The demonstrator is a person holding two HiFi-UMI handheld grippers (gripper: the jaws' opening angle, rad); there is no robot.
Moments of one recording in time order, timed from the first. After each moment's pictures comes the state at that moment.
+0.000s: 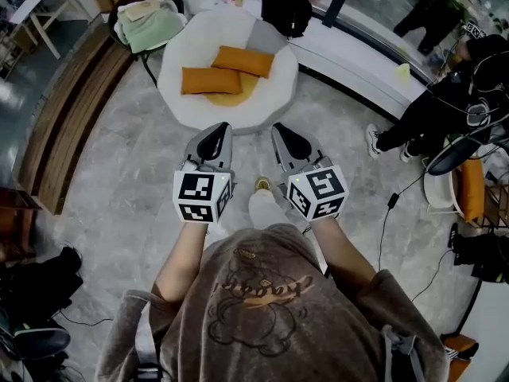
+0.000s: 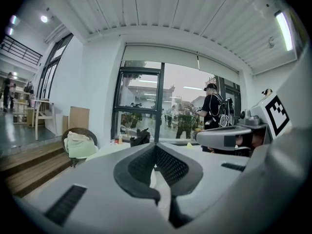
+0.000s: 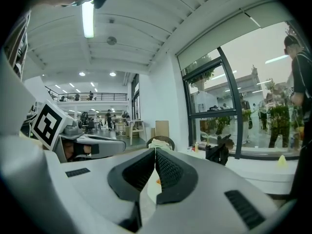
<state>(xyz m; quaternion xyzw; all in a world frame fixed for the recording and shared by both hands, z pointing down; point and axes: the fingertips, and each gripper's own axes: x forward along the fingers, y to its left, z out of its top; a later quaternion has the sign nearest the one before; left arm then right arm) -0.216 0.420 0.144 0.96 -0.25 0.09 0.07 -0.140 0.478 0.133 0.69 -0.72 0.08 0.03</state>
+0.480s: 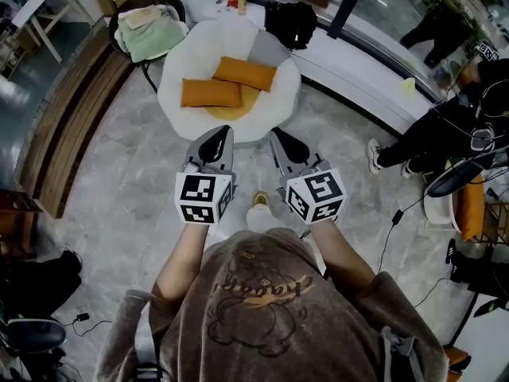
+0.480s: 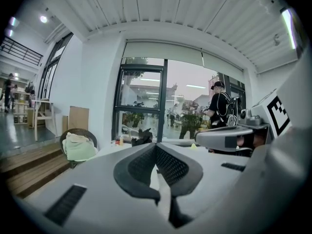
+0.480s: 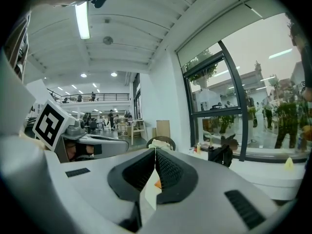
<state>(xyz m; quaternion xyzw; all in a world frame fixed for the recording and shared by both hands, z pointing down) -0.147 0.356 0.132 0.96 -0.26 0.10 0.07 -0.076 0.411 0.122 0.67 -0.73 0.09 0.03</state>
